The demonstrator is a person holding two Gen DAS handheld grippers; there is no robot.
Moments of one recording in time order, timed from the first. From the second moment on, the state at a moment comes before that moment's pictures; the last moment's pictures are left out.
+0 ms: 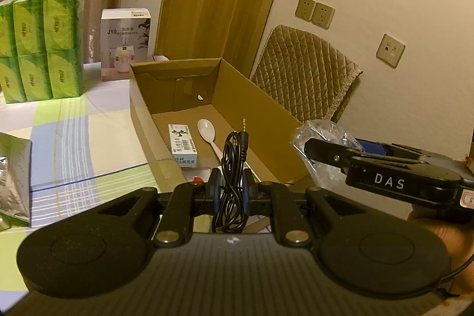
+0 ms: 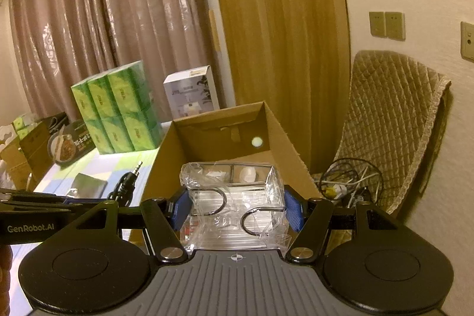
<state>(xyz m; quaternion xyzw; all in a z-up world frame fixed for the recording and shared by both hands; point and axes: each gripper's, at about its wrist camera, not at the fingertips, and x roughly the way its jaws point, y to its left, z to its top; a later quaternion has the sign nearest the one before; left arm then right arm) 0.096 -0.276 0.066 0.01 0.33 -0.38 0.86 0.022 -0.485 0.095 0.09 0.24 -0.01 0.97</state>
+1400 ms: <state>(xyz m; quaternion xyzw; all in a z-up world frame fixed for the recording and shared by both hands) 0.168 -0.326 0.060 -0.01 0.35 -0.36 0.86 0.118 -0.504 0.088 0.05 0.27 0.01 0.96</state>
